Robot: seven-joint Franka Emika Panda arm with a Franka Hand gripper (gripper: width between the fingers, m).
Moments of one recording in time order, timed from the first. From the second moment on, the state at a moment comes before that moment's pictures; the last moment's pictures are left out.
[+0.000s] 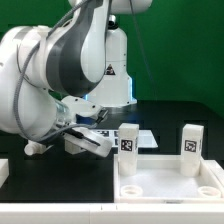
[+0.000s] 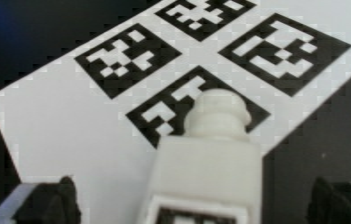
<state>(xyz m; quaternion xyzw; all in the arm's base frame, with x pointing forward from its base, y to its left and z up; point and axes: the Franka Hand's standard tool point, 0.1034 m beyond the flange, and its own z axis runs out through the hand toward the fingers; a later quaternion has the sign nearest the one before) 0.374 -0.080 0.007 -0.81 0.33 0.48 0.11</state>
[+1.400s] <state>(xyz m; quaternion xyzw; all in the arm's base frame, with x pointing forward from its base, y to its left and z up) 0.451 -0.081 0.091 -0.88 0.27 0.37 0.12</state>
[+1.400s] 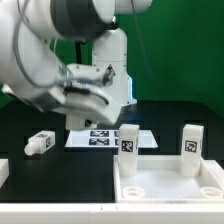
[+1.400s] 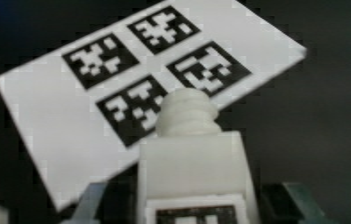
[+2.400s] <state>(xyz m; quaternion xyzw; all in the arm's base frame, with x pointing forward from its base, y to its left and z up) 0.545 -0.083 0.125 -0.97 0.24 0.05 0.07</state>
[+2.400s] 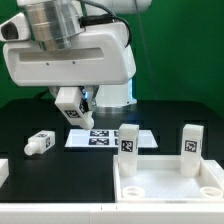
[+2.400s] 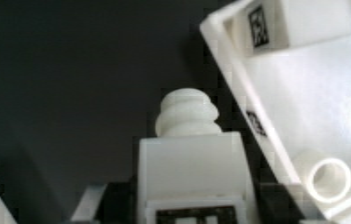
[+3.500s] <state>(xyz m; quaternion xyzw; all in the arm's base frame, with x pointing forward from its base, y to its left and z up) 0.595 0.043 0.137 -0.96 0.20 -0.17 0.03</state>
